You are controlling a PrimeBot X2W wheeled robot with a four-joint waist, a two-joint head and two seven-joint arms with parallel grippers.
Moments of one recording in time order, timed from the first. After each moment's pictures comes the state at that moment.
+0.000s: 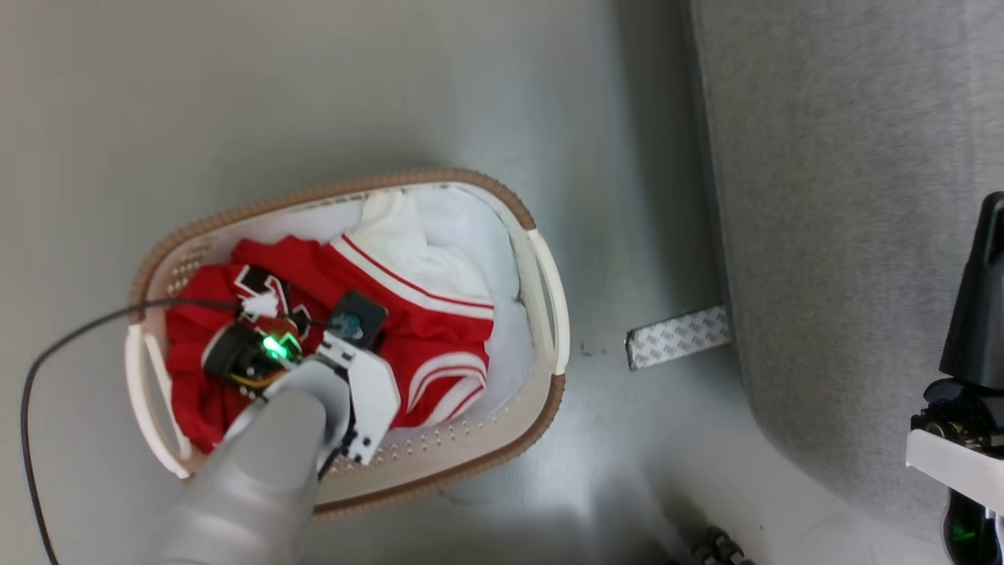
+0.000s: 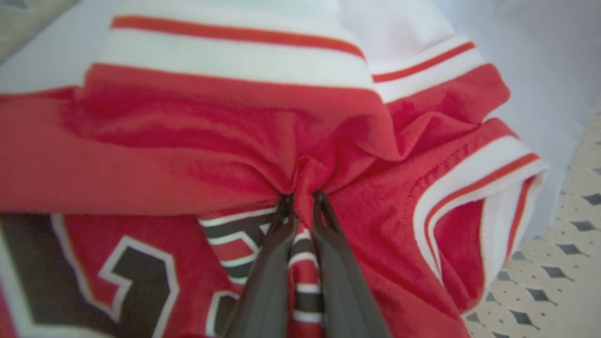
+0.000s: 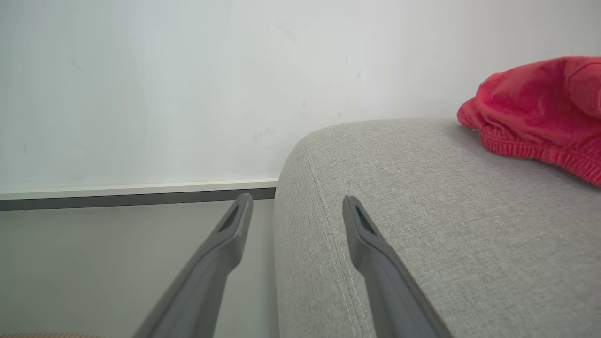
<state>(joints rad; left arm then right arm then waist) -0.89 0.11 -0.54 1.22 -0.01 -0.10 -0.09 -0.22 -0.05 -0.07 -0.31 0.30 0.13 -0.26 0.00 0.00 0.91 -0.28</state>
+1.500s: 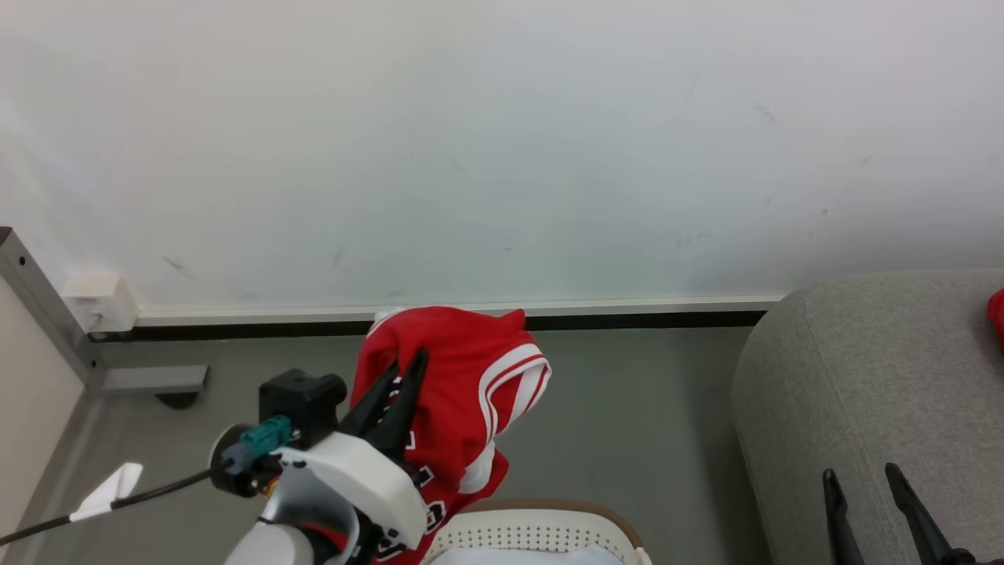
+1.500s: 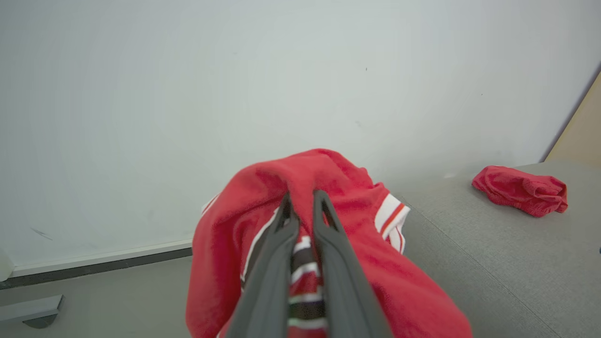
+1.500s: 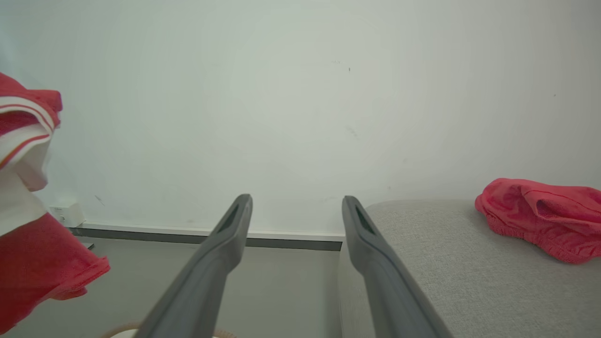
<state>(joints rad) -0.24 0.21 -0.37 -0.02 -0.37 0.04 0.12 0.09 -0.09 0.00 0.13 0.19 0.13 -0.26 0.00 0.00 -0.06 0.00</state>
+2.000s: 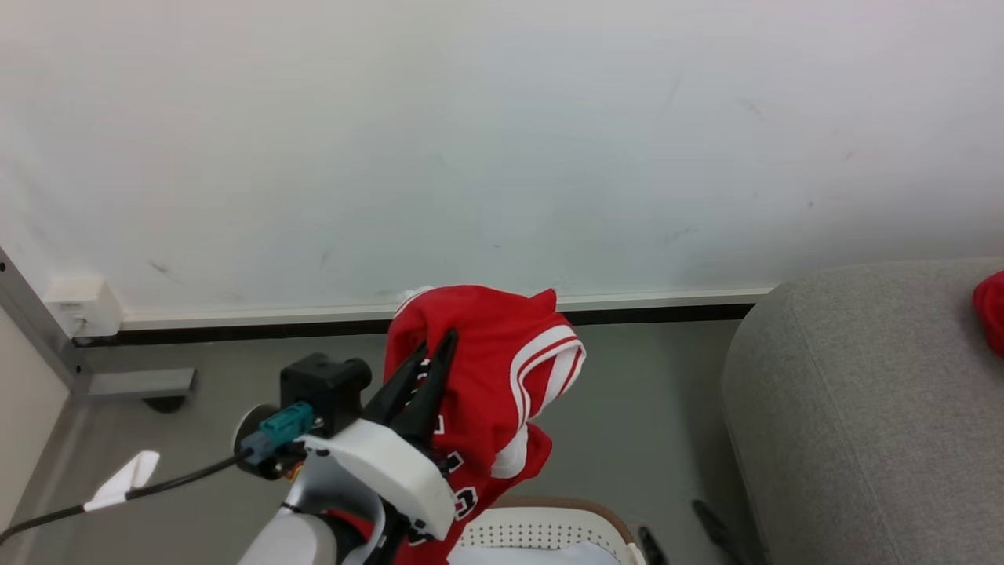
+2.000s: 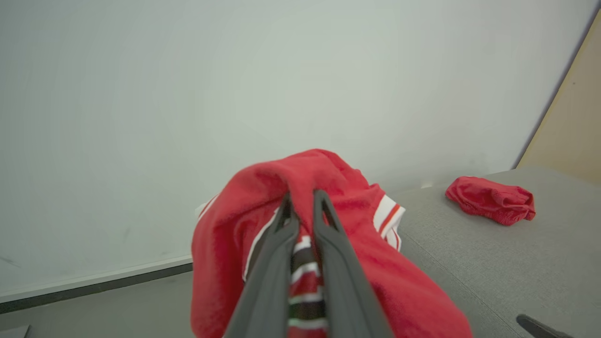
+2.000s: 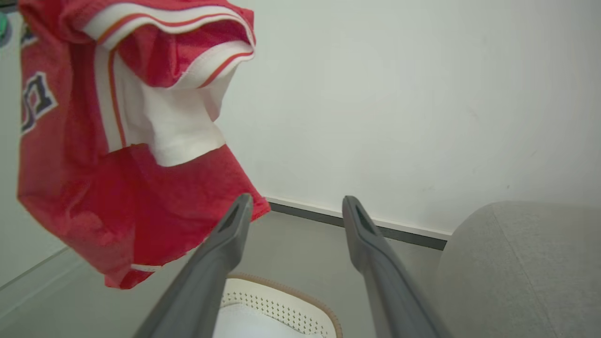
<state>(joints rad) -0.26 0.19 -0.40 -0.10 -0.37 0.07 0.15 0.07 -0.08 0.33 0.16 0.18 0.13 -0.26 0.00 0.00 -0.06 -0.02</state>
